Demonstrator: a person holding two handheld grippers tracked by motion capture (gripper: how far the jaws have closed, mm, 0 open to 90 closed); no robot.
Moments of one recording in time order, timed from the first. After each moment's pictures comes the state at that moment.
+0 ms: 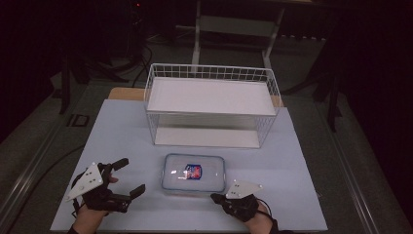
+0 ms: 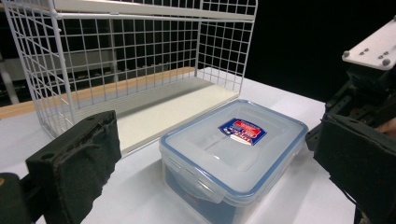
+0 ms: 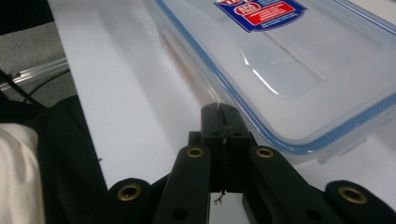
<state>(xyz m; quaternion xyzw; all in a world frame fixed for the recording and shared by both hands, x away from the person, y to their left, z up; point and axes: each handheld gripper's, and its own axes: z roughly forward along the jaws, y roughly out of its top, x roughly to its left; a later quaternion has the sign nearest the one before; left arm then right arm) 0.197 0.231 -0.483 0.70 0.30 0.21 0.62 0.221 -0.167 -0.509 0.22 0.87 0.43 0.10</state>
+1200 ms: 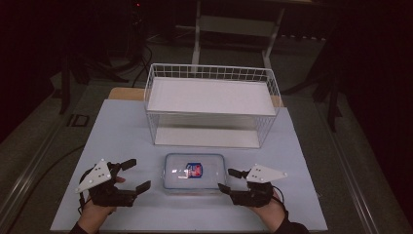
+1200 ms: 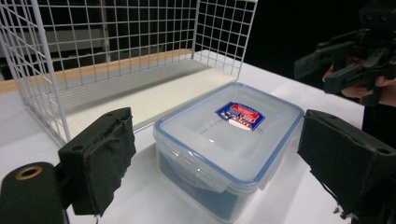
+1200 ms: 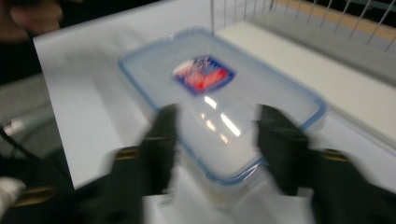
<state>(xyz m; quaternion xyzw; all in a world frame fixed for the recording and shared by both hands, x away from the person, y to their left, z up) 0.211 0.224 -0.487 0.72 0.31 0.18 0.60 0.242 -0.199 -0.470 0.25 0.81 0.52 0.13</state>
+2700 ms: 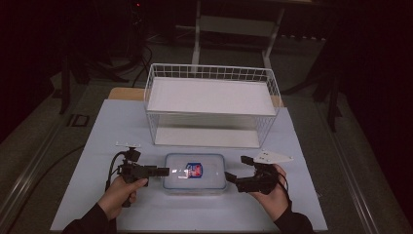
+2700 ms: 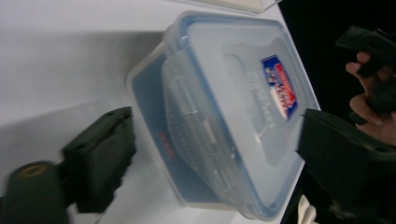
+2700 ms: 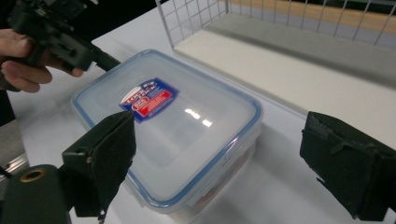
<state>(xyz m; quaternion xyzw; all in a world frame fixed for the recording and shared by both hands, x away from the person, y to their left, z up) 0.298 0.192 -0.520 0.69 0.54 -0.15 0.46 0.275 -0.211 -0.466 0.33 0.80 0.50 0.10</state>
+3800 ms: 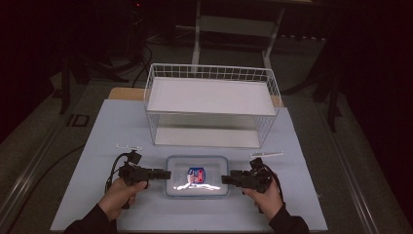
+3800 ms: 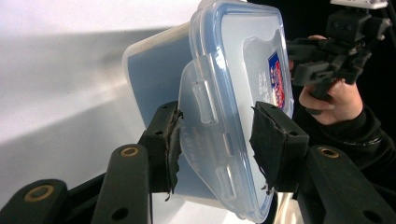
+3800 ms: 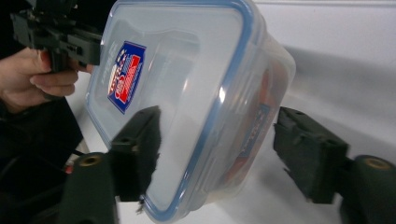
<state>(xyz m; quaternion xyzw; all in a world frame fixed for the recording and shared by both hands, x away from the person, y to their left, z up) 0.292 0.192 -0.523 0.70 0.47 -0.18 0.50 0.300 -0.215 -0.506 0.44 0.77 0.46 -0.10</state>
